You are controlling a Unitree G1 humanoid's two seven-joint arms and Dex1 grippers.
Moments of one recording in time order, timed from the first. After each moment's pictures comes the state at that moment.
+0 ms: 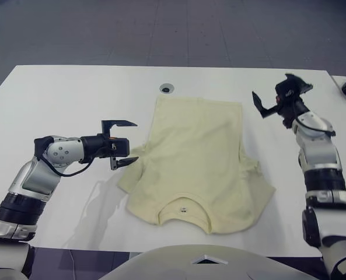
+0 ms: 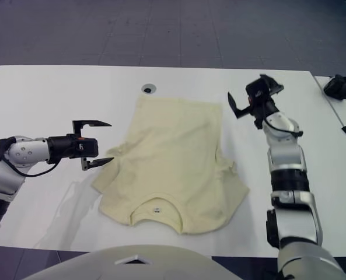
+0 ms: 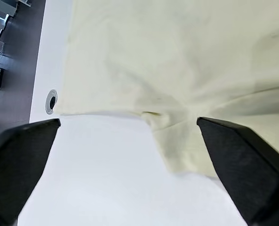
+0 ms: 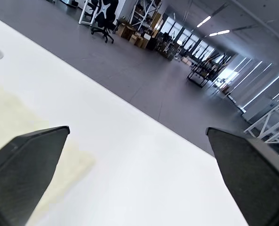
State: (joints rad) left arm -0.20 0.85 -0.18 -0.06 0.12 -0.21 -0.92; right arm -0.33 -0.56 -0.08 0.24 0.03 0.11 0.38
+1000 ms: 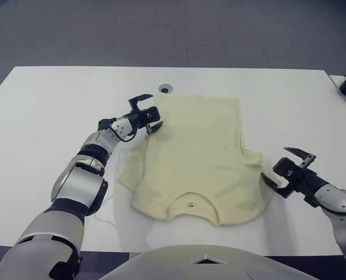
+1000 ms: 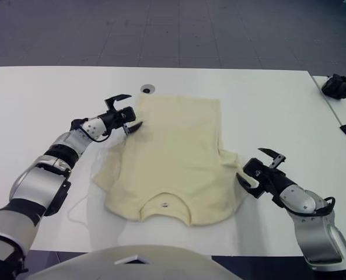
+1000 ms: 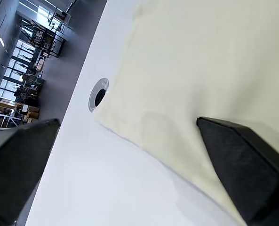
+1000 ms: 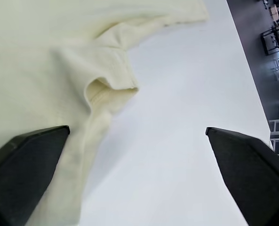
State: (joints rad) left arm -0.86 0.37 -0.40 1.21 0.43 -0.53 -0.32; right arm 0.39 -0.80 -0.11 -0.44 -0.19 0.40 0.50
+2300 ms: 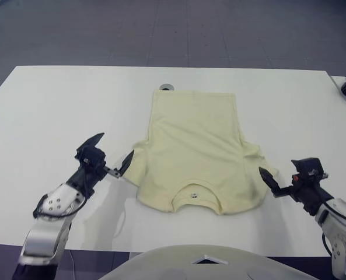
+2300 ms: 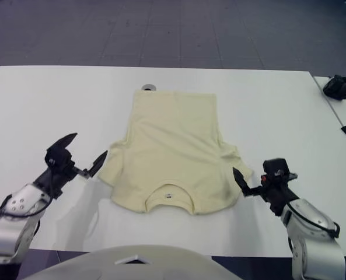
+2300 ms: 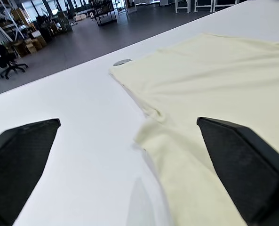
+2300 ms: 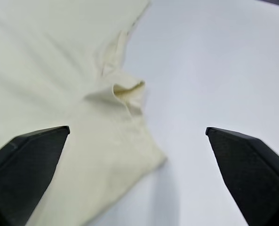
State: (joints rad) left arm 0.51 0.58 0.12 -0.59 -0.36 0.17 -0.37; right arm 0.51 -0.37 -0.45 -0.71 0.26 0.82 0.49
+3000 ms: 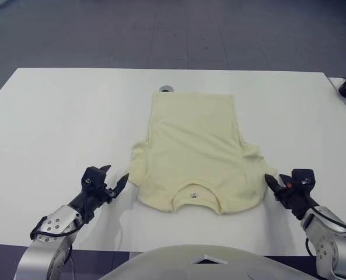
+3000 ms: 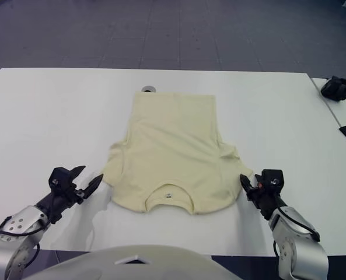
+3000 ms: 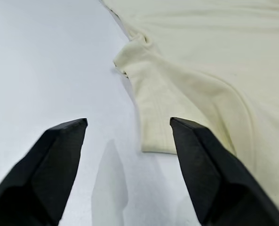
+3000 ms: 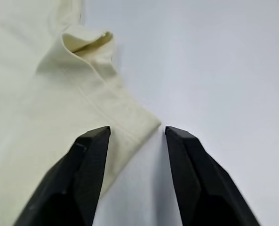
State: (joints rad) left arm 0.55 0.52 0.12 -0.56 -0.35 0.39 -0.39; right arm 0.40 -0.28 -0.38 -0.52 0.30 0.79 0.34
